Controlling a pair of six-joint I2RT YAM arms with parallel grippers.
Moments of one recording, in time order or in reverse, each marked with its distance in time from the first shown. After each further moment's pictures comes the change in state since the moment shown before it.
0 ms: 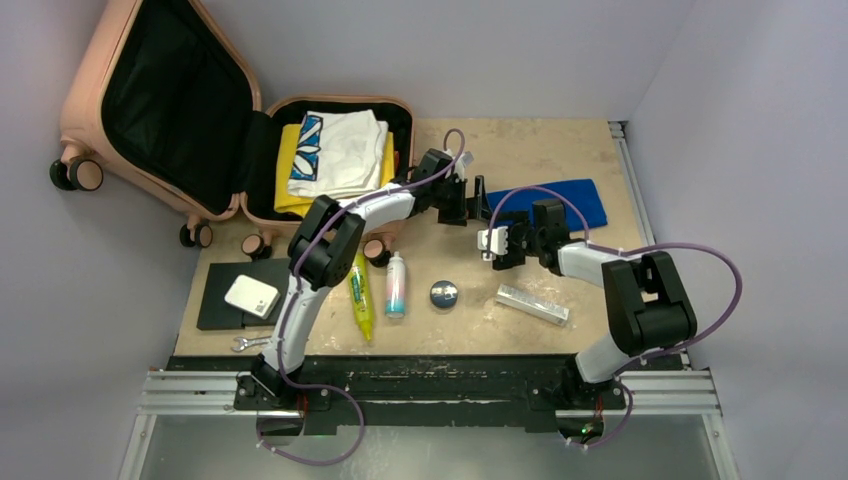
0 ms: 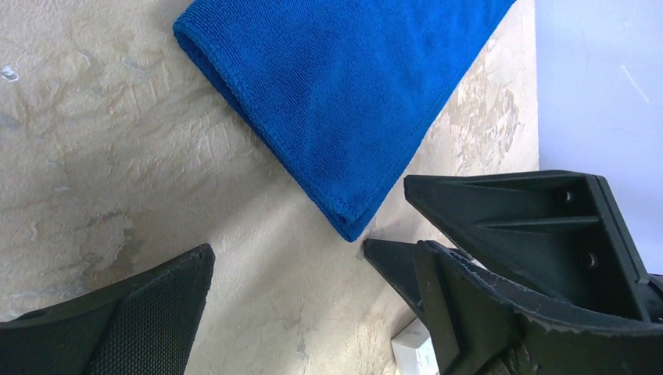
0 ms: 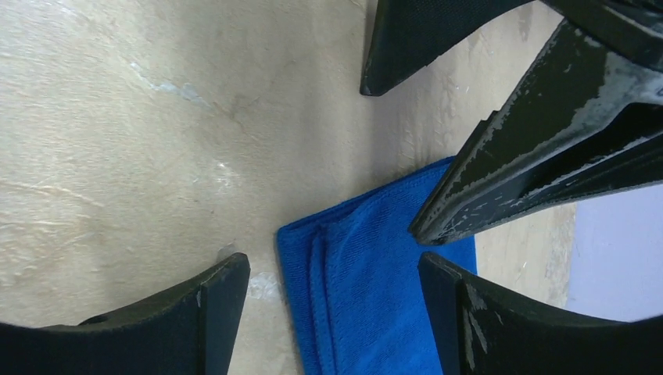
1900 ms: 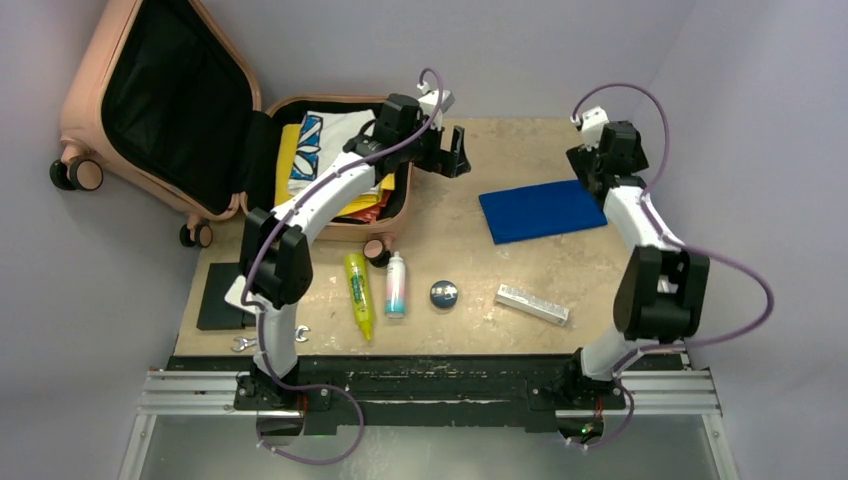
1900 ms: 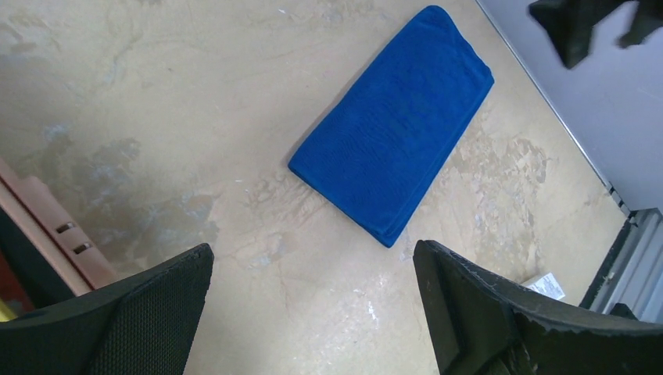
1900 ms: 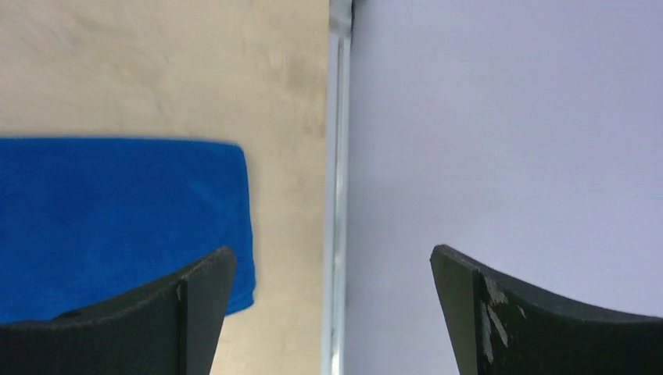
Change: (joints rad) left arm 0.085 -0.336 0.088 -0.214 -0.174 0.412; right arm -0.320 0.146 0.576 -0.221 0.805 0.792
